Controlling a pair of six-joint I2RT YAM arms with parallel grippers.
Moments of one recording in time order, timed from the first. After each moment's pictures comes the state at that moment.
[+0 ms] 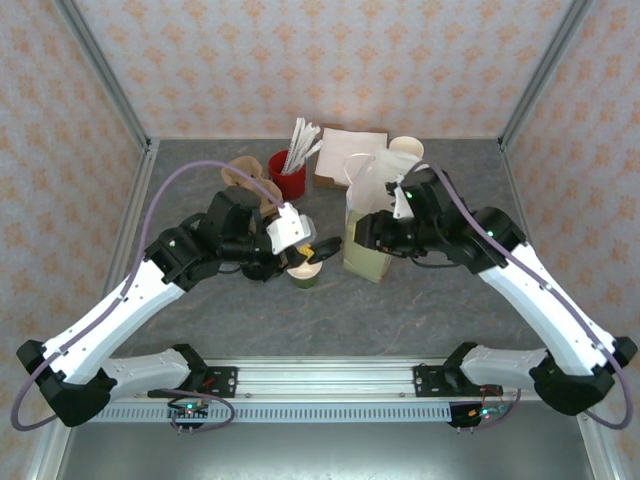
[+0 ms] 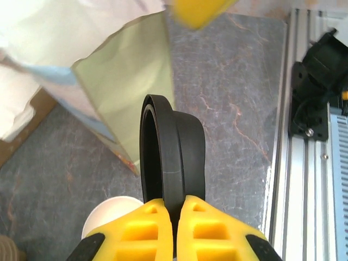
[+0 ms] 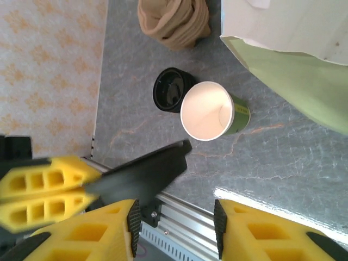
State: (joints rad) left arm -0.67 1.11 1.25 -0.80 0.39 0.30; right arm 0.72 1.14 1.47 -1.08 -0.24 0.81
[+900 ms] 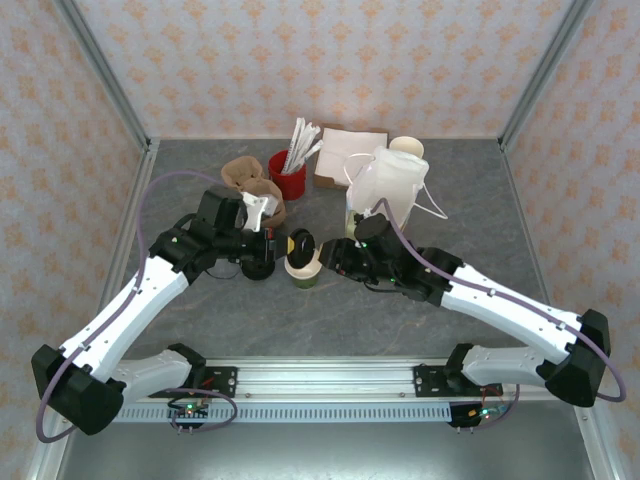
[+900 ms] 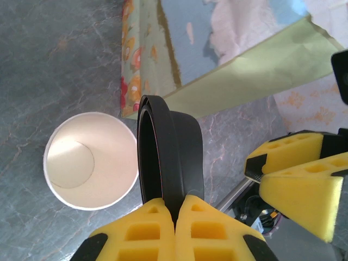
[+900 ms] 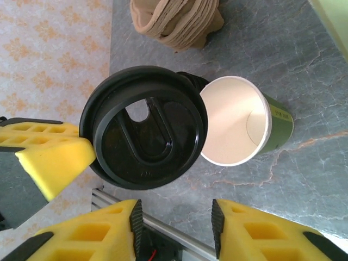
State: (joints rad) left arm -0.43 1.11 1.04 -0.70 0.50 -0.49; right arm 0.94 1.16 1.02 -0.48 -0.04 1.11
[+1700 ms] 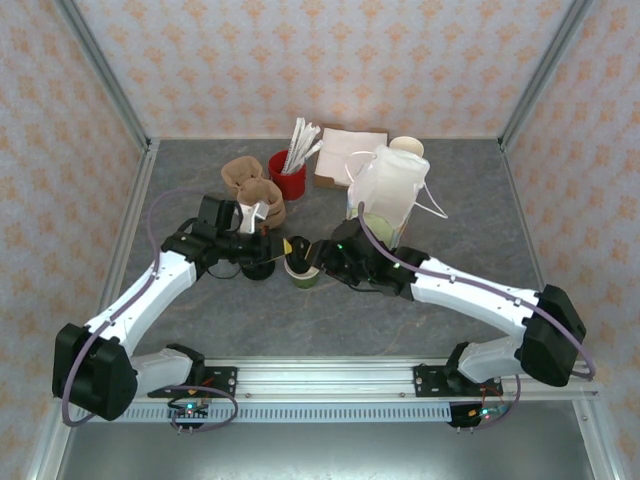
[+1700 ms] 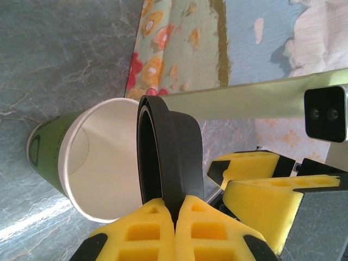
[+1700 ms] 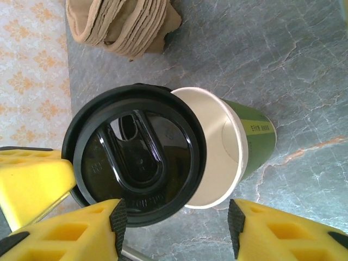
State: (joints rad) left arm -0.29 1.20 0.87 -0.50 0.71 -0.64; right arm 0.94 1.33 0.98 -0.37 0.02 1.19
